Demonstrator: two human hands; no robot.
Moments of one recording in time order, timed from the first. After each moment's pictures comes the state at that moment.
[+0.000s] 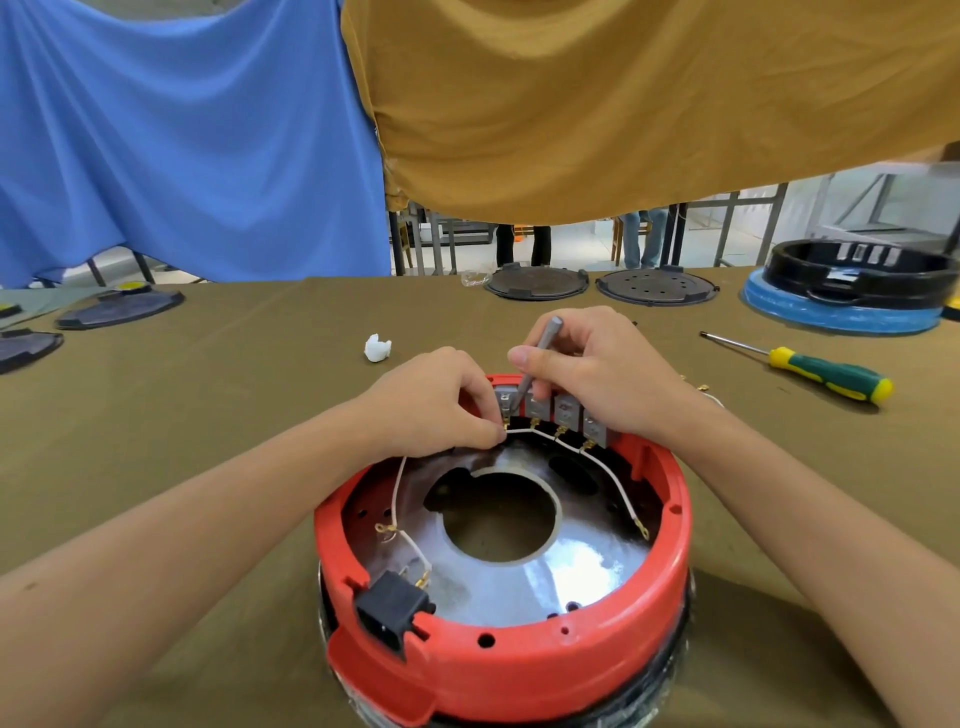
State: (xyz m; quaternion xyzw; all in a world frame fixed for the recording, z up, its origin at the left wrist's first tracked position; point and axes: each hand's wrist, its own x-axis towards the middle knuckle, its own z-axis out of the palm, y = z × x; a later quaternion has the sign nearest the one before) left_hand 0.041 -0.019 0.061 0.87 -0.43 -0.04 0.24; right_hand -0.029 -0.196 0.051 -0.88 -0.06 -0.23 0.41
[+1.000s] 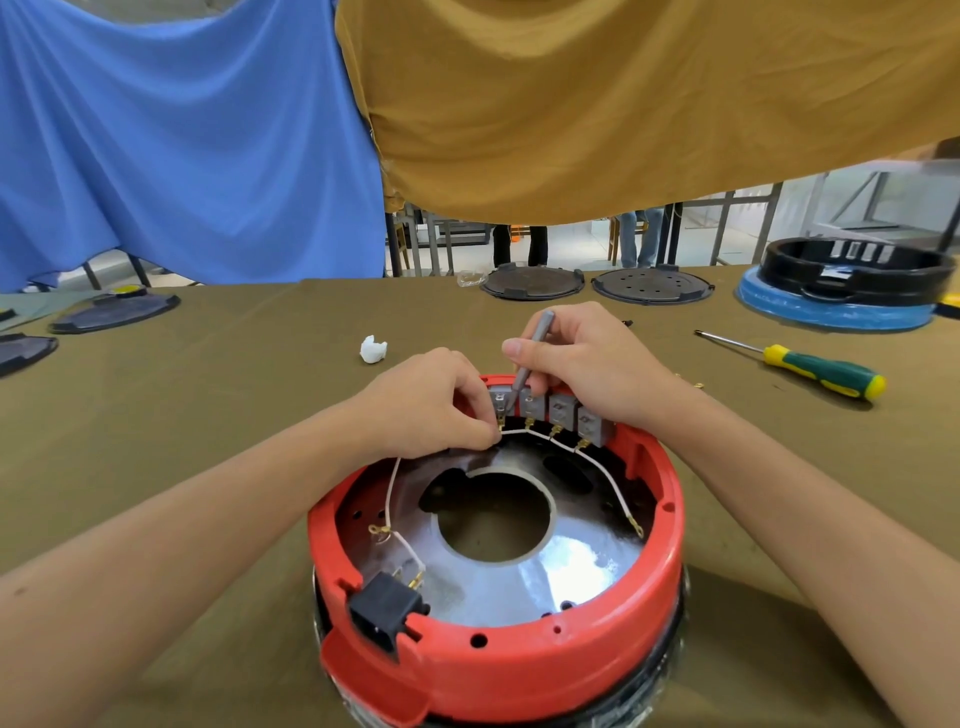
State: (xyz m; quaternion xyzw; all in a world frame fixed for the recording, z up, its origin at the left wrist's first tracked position) left_hand 0.043 -0.019 0.059 0.87 -0.44 -0.04 0.24; right_hand -0.021 -0.199 0.051 -0.87 -0.04 -0.19 0.45
